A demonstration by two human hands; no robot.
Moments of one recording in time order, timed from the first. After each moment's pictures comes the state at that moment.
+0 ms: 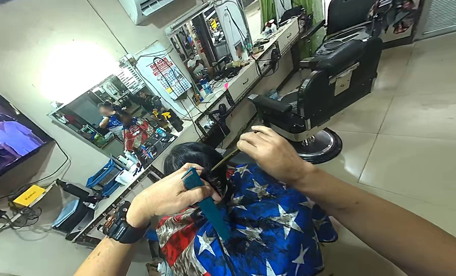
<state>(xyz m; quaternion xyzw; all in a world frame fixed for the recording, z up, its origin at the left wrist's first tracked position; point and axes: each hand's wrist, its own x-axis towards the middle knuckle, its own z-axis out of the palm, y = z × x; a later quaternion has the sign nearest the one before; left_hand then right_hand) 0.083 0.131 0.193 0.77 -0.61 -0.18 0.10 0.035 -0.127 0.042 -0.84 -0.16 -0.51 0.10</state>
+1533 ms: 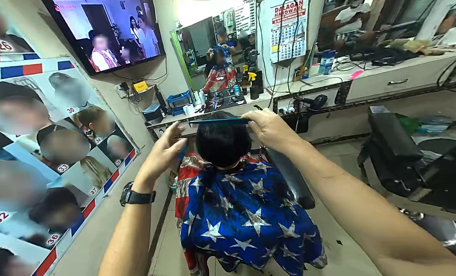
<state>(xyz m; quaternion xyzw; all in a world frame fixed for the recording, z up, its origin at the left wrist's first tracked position) -0.044 0.147 0.146 0.91 -0.07 0.19 0.37 0.134 -0.149 0.097 -0.78 -0.44 -0.31 0.33</state>
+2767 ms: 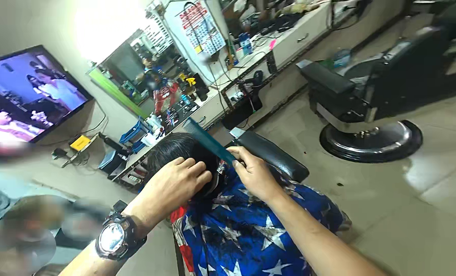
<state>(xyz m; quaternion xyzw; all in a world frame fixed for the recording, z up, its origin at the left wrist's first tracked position) 0.067 0.073 0.157 0.76 -0.56 0.13 -0.31 0.079 -0.112 -0.019 -0.71 -0.12 -0.25 0.65</state>
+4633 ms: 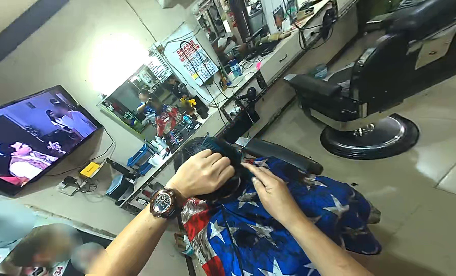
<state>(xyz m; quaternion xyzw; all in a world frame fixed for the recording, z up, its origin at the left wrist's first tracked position) 0.090 0.097 0.158 0.58 -0.72 0.30 -0.23 0.021 -0.041 -0.039 -0.72 -0.03 -0.37 0.59</state>
